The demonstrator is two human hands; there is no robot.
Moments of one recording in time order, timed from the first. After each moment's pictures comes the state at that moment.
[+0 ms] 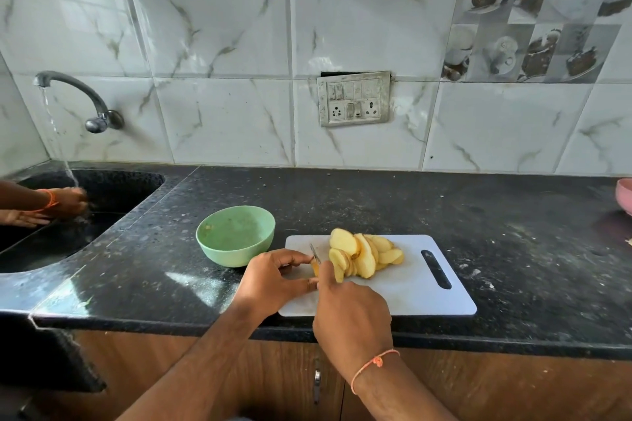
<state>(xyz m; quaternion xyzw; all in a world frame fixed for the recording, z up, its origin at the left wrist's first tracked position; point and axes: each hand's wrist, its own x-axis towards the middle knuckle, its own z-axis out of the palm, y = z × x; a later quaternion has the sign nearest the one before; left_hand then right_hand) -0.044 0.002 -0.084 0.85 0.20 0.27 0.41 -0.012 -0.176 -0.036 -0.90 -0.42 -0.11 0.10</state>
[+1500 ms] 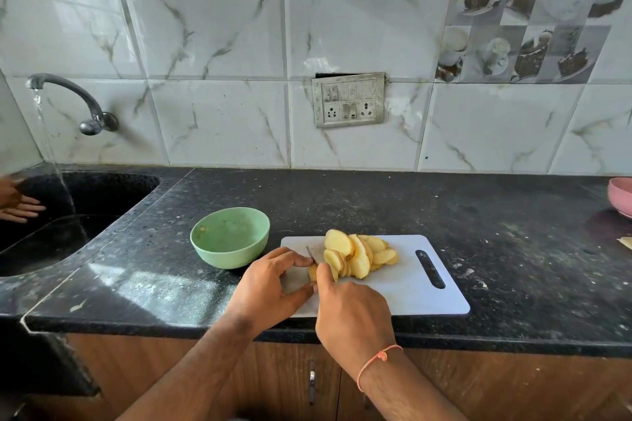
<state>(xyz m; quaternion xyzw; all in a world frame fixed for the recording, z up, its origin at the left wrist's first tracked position) -0.052 -0.008 -0.085 0.91 0.10 0.31 0.27 -0.001 -0.186 -0.036 -0.89 -0.43 -0.11 0.12</state>
